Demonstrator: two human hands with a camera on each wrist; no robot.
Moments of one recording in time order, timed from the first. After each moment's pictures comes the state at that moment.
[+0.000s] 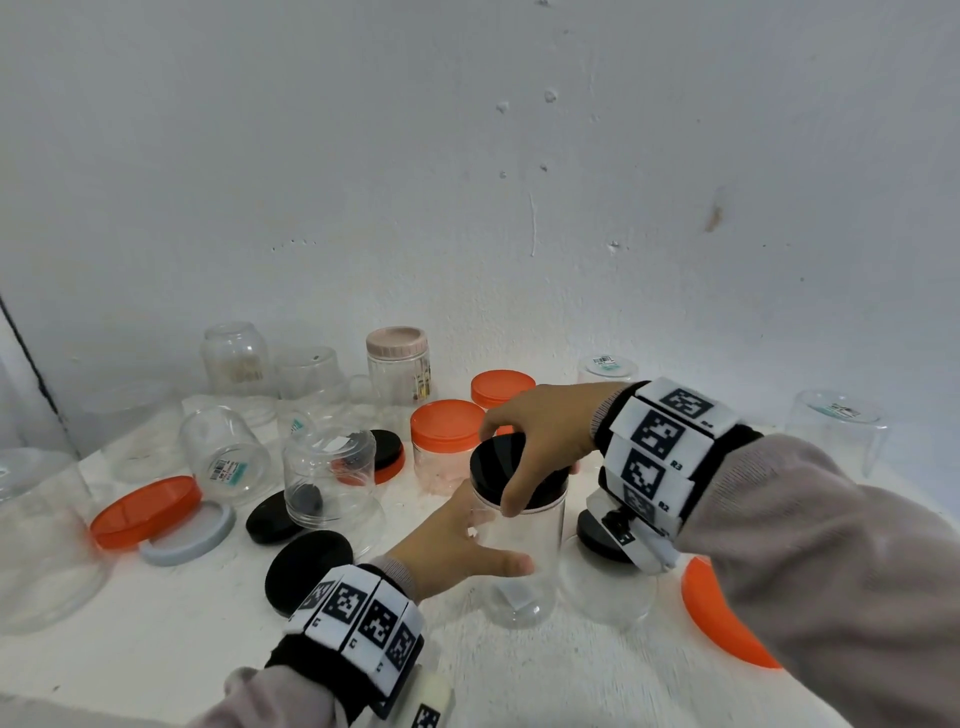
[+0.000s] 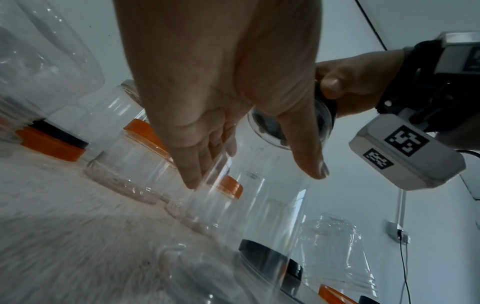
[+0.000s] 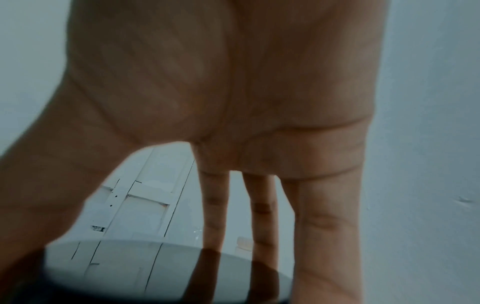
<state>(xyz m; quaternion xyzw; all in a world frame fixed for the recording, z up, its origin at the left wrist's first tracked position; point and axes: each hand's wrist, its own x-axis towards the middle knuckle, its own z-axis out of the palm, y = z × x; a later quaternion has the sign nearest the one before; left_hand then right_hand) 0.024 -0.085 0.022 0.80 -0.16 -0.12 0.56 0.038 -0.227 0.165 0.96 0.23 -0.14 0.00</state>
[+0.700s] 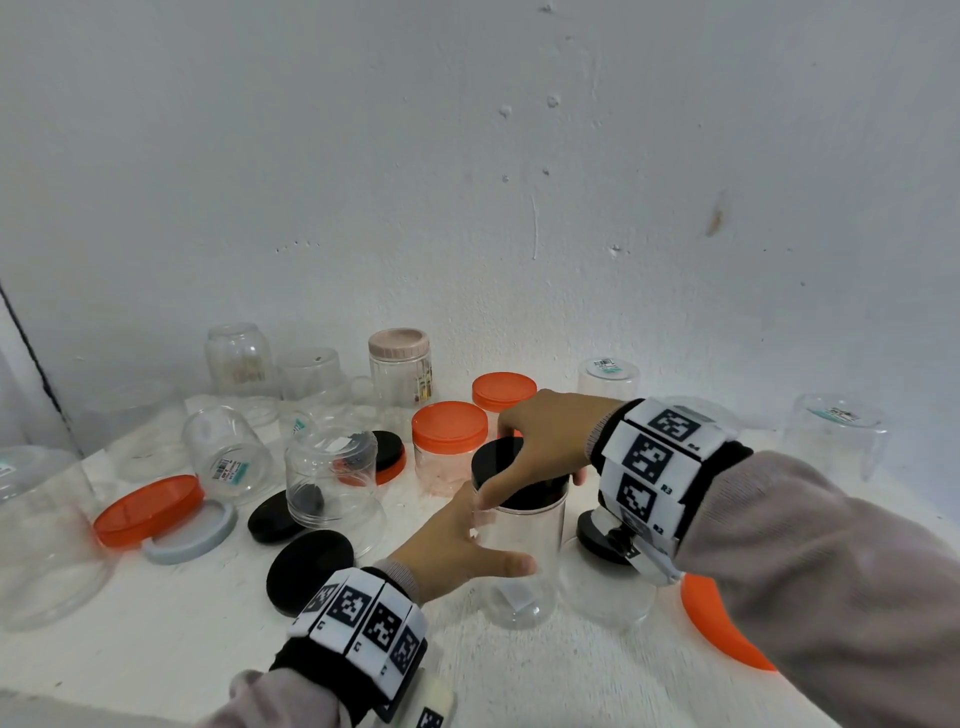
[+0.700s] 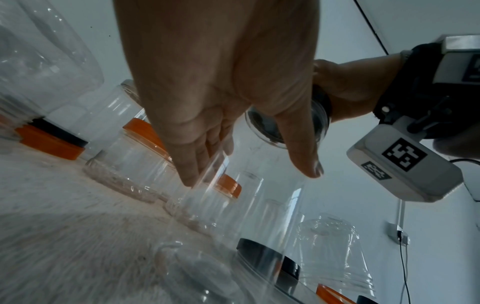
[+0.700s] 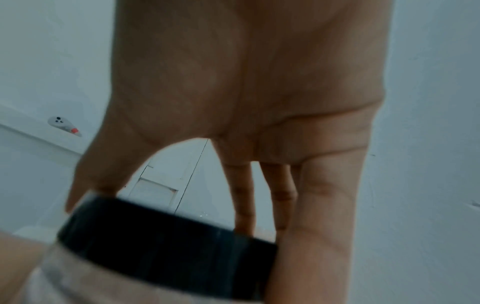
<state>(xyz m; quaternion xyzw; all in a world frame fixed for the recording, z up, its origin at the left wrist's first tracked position) 0.025 -0.084 0.018 0.81 -0.16 -0.10 0.56 0.034 -0.227 0.154 0.98 0.20 -0.09 0.00</state>
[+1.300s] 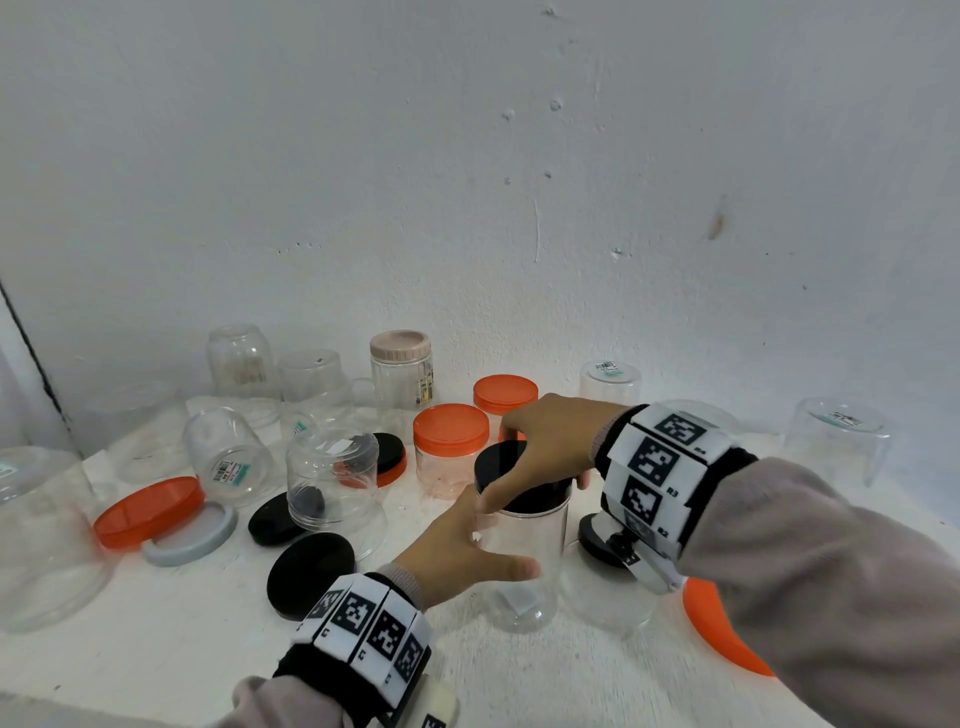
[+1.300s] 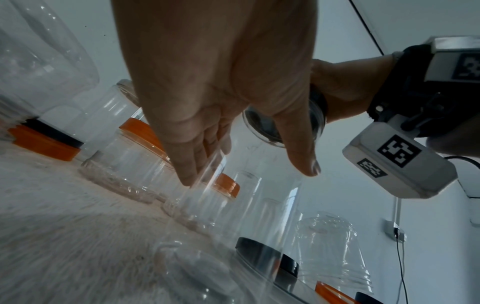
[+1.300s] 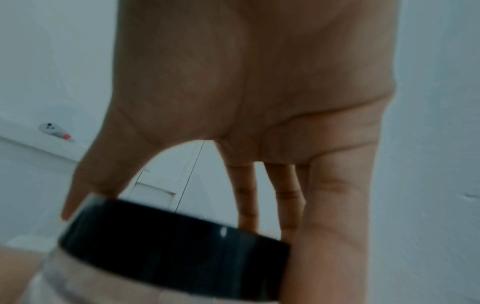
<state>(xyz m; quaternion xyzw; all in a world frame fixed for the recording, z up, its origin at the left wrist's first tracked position) 0.026 -0.085 0.015 0.81 -0.16 -0.09 0.56 0.035 -0.228 0.154 0.98 0.19 -0.10 -0.01</state>
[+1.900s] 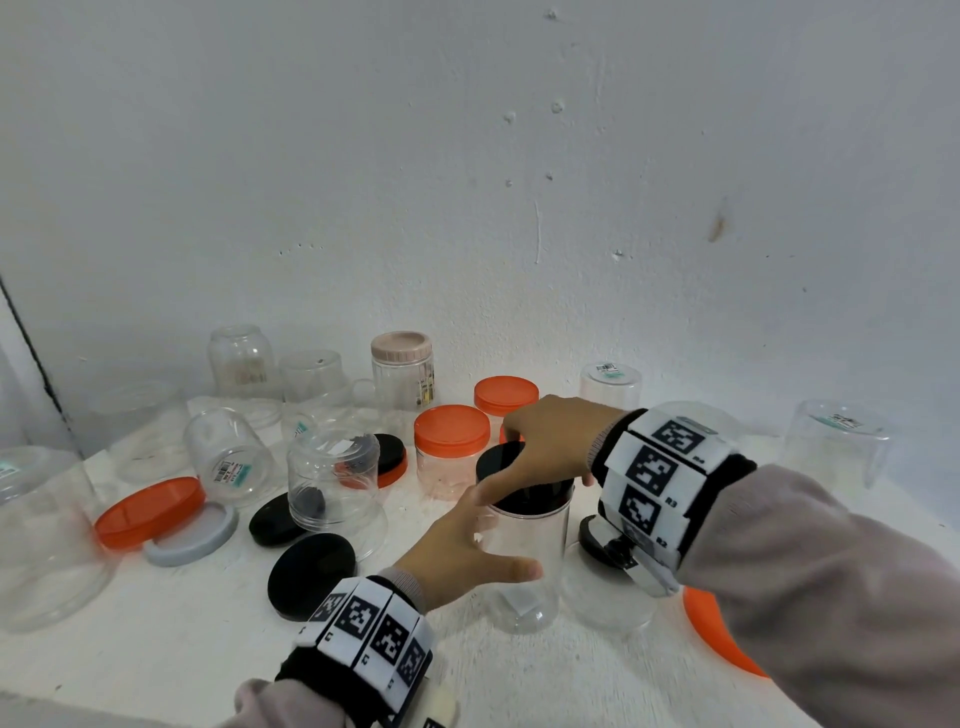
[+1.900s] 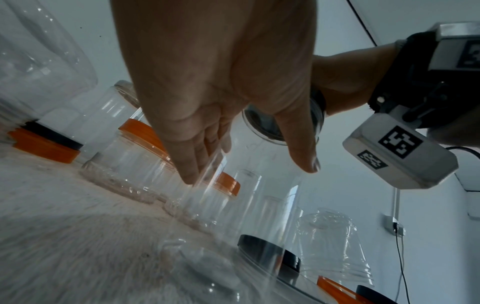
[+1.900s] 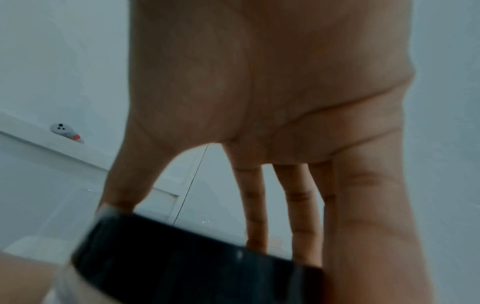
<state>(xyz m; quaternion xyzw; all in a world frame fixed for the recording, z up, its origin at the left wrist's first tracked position) 0.024 -0.086 0.014 0.82 -0.16 -0.08 0.55 0.031 -0.223 0.156 0.98 0.18 -0.09 0.02</state>
